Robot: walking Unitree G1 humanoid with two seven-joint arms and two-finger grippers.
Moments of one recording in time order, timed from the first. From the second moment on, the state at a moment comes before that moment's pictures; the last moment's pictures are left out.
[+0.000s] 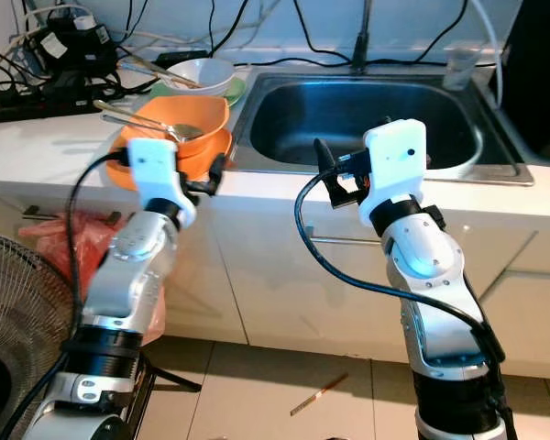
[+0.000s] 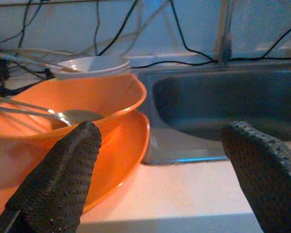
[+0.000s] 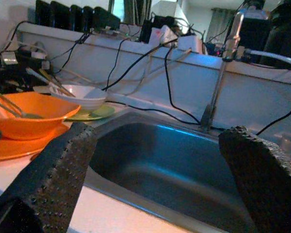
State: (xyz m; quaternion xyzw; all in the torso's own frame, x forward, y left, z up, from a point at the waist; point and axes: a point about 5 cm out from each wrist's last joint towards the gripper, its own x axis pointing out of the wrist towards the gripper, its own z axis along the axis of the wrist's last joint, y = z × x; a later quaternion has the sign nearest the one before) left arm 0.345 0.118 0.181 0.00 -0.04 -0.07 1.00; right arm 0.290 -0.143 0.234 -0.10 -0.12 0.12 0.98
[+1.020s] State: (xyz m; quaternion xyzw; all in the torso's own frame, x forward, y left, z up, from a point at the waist) left arm 0.341 0.109 0.174 -0.05 -0.04 -0.10 0.99; right arm 0.278 -0.129 0.220 -0.07 -0.10 0.11 0.99
